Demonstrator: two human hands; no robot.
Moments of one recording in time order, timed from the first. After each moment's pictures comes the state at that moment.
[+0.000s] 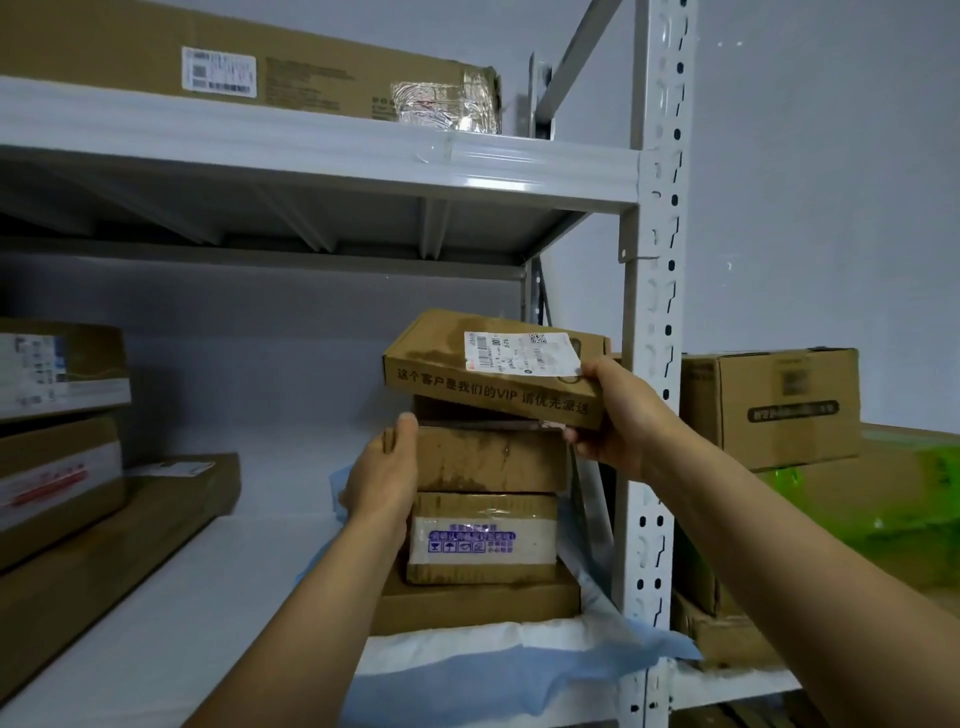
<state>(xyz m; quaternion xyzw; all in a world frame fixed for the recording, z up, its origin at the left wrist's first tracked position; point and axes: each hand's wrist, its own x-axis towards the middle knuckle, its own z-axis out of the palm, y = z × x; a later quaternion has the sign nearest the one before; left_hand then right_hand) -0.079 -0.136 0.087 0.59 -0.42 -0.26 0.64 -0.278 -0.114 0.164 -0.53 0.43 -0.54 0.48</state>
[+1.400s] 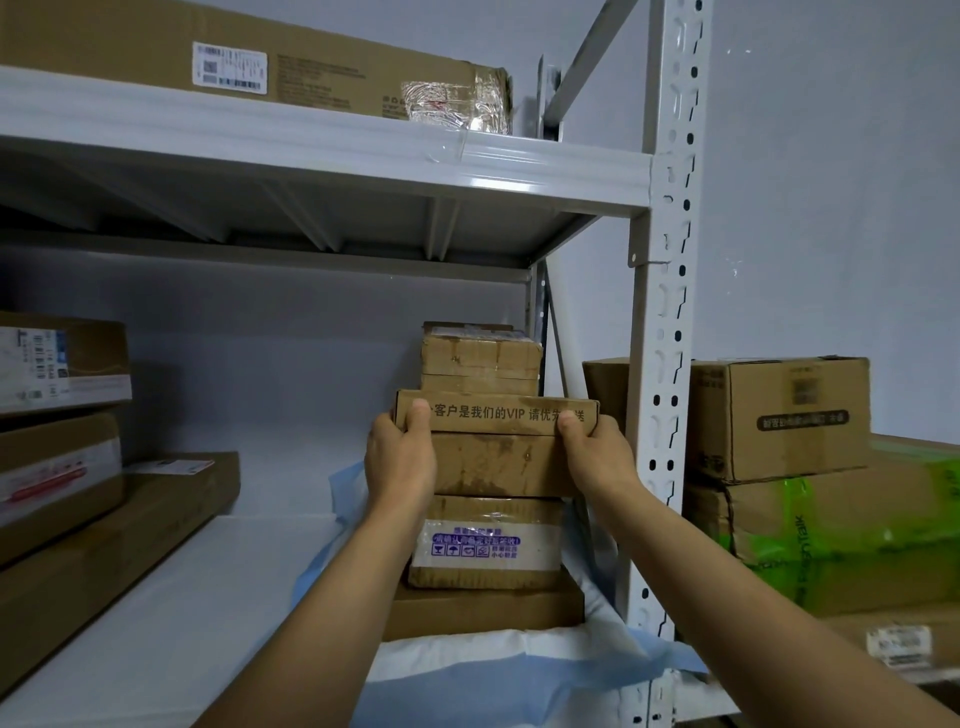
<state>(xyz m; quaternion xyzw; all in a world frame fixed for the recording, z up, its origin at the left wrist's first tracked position) -0.088 -0.132 0.108 0.53 -0.42 -0.23 0.70 -0.258 -0.156 0.116 -0.58 0.52 -0.58 0.22</state>
